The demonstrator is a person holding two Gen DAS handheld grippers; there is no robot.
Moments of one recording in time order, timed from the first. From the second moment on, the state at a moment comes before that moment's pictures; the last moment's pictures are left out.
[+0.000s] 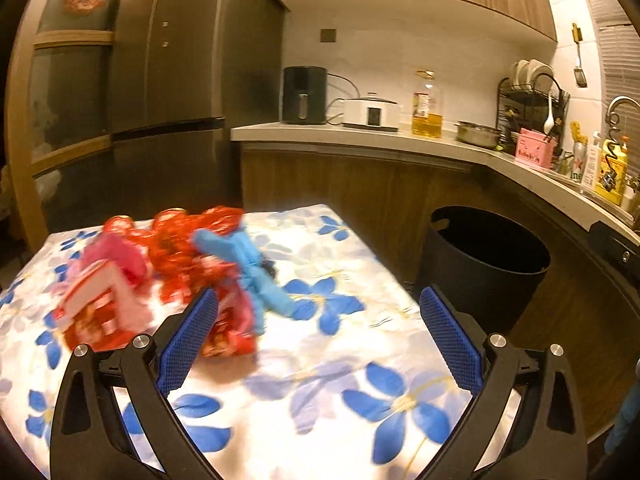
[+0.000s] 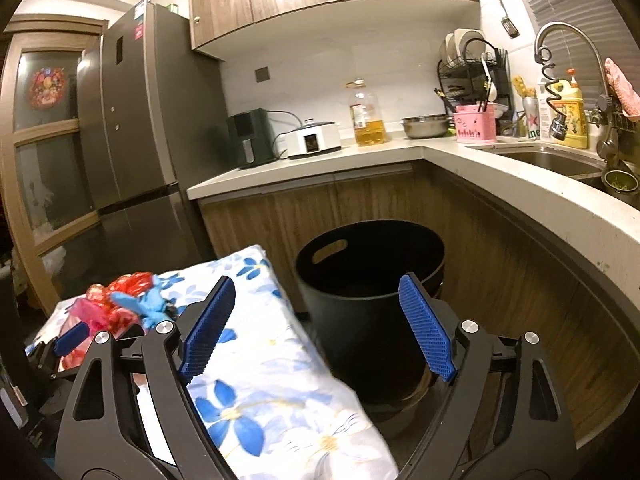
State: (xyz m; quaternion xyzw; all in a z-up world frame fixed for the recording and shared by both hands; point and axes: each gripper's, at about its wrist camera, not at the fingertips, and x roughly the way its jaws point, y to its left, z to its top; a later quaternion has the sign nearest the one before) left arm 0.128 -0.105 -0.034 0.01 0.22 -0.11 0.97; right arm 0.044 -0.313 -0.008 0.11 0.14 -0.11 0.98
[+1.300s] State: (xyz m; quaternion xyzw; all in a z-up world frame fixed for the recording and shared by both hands) left arm 0.105 0.075 -0.046 -0.06 0.20 0.06 0.98; right arm 0.117 -0.120 -0.048 0.04 0.17 0.04 0.98
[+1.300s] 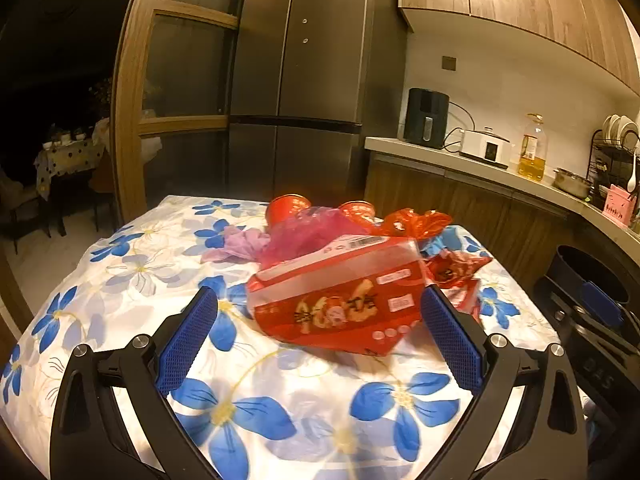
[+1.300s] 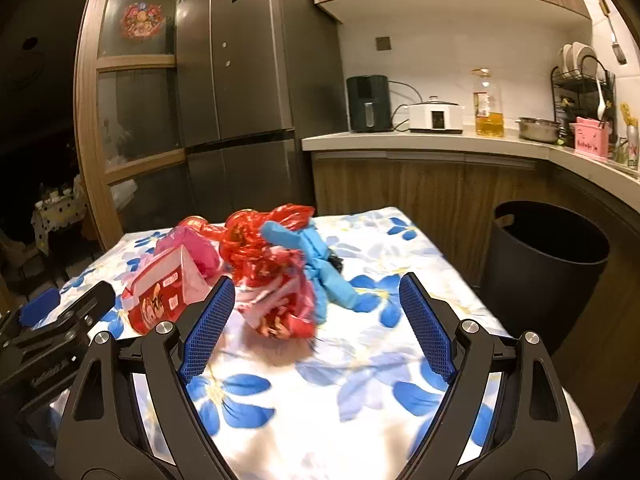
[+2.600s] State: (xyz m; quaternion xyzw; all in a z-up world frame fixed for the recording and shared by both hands) left arm 0.138 0.034 -0.058 -0.03 0.21 0.03 0.98; right arm 0.135 -0.143 -0.057 0.06 0.18 0.05 0.98
